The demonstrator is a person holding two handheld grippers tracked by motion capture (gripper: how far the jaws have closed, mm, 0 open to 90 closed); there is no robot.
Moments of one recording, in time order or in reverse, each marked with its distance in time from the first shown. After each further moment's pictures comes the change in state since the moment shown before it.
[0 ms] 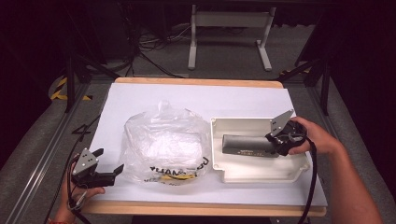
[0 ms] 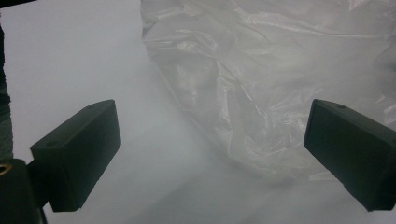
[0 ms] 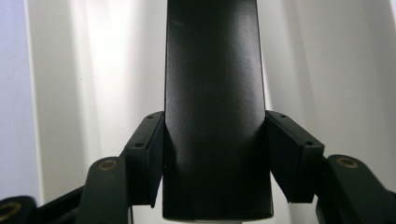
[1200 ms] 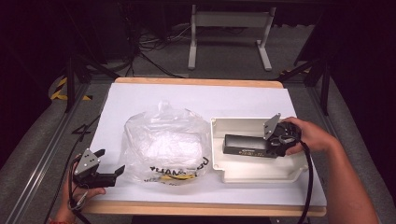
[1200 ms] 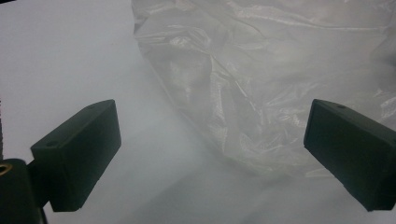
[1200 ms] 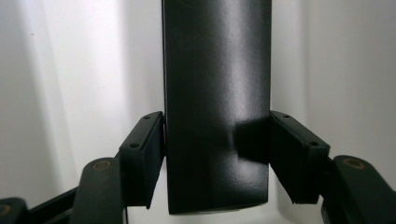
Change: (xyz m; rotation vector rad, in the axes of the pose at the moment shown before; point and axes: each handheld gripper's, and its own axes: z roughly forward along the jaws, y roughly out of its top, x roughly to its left) left arm -0.002 0.000 0.002 0.012 -0.012 0.013; right arm -0.003 0.007 0.017 0.195 -0.046 -0.038
